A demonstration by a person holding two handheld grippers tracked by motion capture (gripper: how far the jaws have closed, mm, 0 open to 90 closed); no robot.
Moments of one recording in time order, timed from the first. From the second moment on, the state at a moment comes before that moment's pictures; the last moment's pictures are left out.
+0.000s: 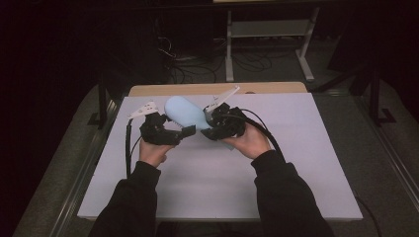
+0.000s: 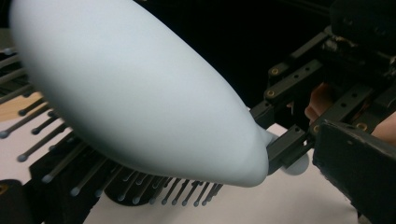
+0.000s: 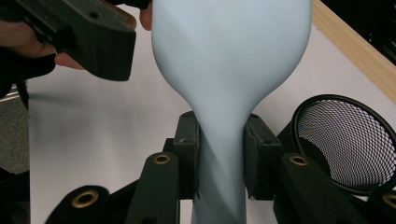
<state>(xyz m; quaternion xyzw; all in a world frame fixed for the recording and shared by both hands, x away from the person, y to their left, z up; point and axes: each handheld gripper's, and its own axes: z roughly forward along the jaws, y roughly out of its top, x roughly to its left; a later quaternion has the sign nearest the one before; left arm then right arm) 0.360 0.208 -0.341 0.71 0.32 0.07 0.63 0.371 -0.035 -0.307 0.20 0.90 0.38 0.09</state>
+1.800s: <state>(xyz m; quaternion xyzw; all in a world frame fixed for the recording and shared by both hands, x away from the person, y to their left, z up) 0.375 0.216 -0.322 0.66 0.35 0.00 0.66 0.368 -0.028 -0.317 0.21 0.88 0.40 0.14</state>
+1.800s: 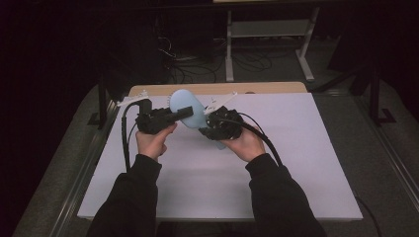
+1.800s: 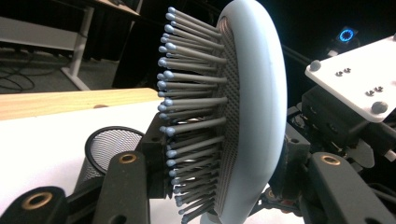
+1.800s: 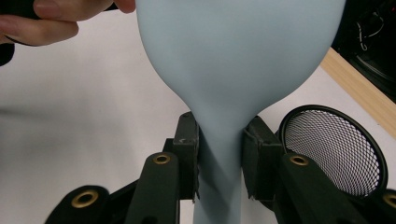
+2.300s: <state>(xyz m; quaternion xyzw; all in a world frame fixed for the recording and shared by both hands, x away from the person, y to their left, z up) 0.372 0.212 -0.309 0.66 0.35 0.01 0.66 0.369 -0.032 -0.315 0.23 0.87 0.42 0.13</state>
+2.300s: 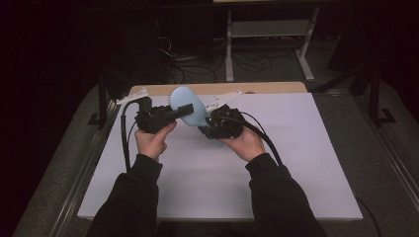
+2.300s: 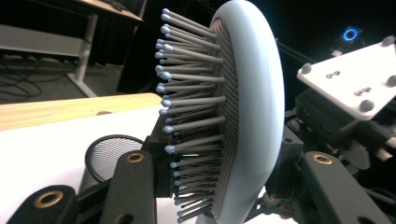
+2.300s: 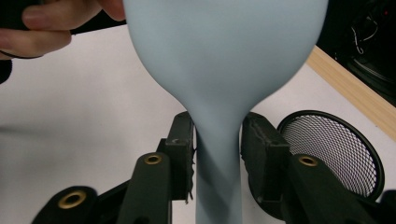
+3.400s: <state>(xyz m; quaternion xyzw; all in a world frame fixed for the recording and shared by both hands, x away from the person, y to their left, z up) 0.375 0.213 -0.274 0.68 0.32 0.06 0.65 0.373 -0.086 -0.321 0.26 0.85 0.45 0.12</state>
